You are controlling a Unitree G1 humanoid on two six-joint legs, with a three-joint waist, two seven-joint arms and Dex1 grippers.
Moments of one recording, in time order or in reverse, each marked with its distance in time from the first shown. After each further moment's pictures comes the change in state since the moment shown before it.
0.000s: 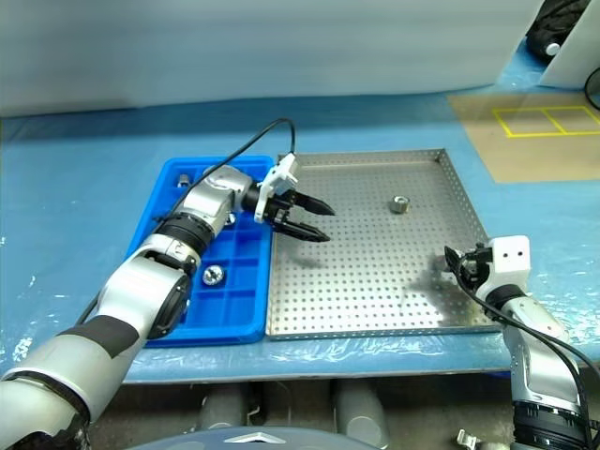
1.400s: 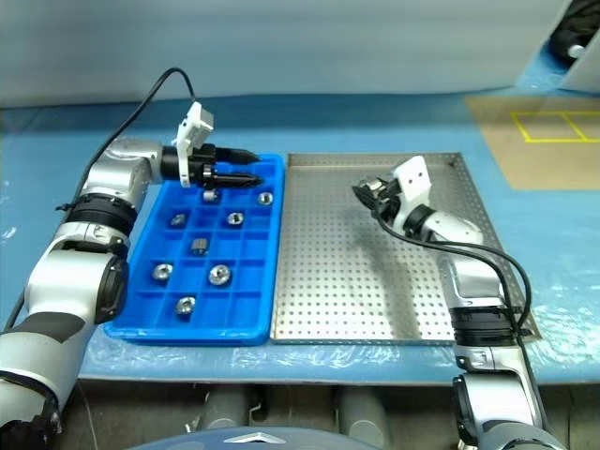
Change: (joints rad) left arm 0.079 0.361 0.167 -0.193 -0.035 0.191 0.102; right arm -0.527 0.086 0.379 0.096 0.018 0.069 0.263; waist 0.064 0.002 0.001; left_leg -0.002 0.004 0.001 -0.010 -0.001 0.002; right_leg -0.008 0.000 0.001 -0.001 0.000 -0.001
